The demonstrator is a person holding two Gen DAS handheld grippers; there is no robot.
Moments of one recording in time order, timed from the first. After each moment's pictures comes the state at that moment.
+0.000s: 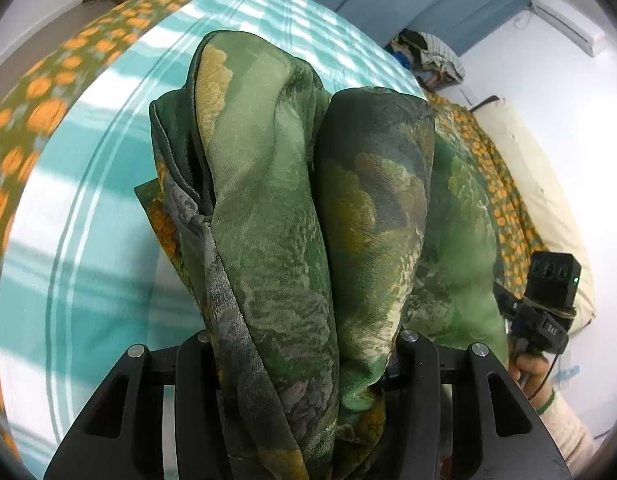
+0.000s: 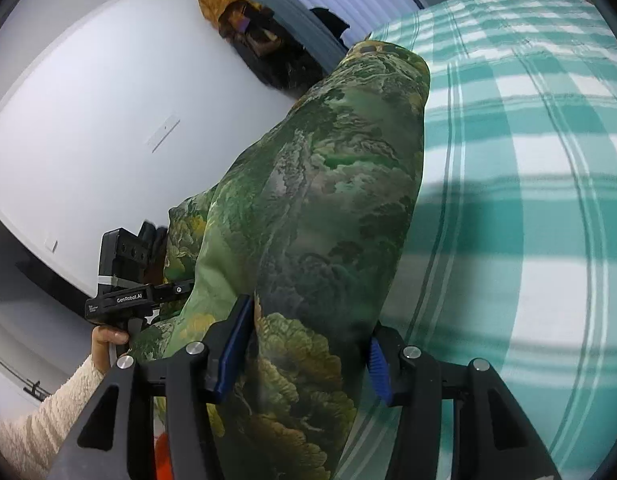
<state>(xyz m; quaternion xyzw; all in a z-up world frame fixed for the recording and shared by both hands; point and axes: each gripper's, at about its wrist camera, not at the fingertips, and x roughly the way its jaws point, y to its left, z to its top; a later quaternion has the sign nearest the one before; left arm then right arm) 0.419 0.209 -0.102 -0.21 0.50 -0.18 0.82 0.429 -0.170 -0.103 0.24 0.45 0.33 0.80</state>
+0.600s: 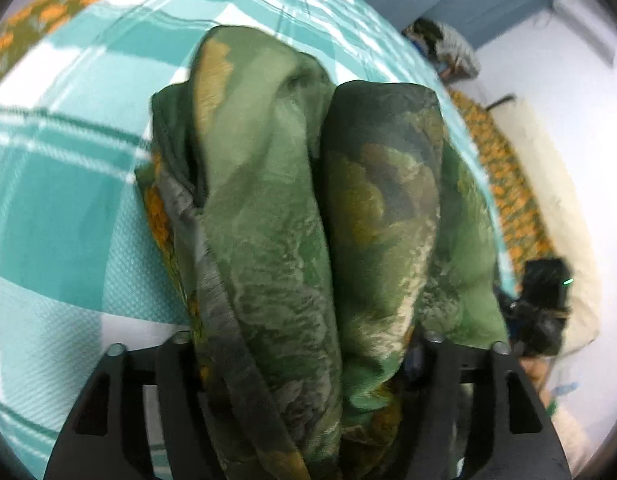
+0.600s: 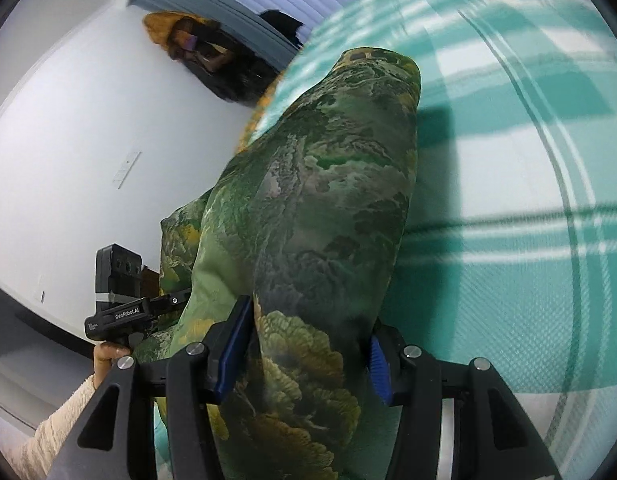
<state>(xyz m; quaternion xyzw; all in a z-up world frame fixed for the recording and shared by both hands) 0.509 0.200 -0.188 -0.24 0.52 -0.19 0.80 0.536 -0.205 -0.205 0.31 0.48 0.29 0.77</state>
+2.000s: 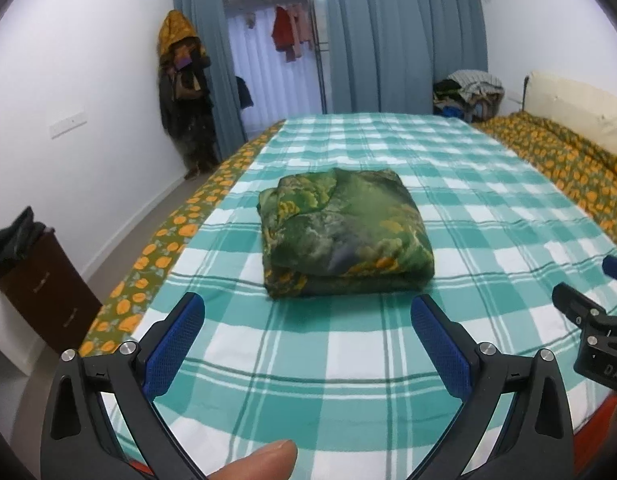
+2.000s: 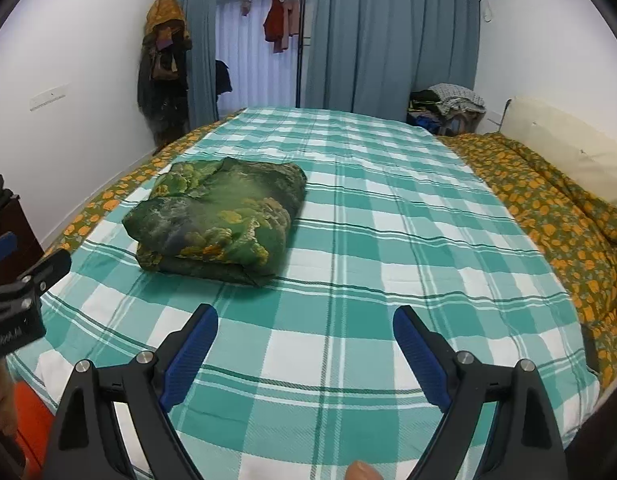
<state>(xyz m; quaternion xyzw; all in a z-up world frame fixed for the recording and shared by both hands) 0.156 0.033 -0.013 0.06 0.29 0.06 0.95 0.198 -0.174 -0.025 -0.03 0.36 -0.01 0.93</state>
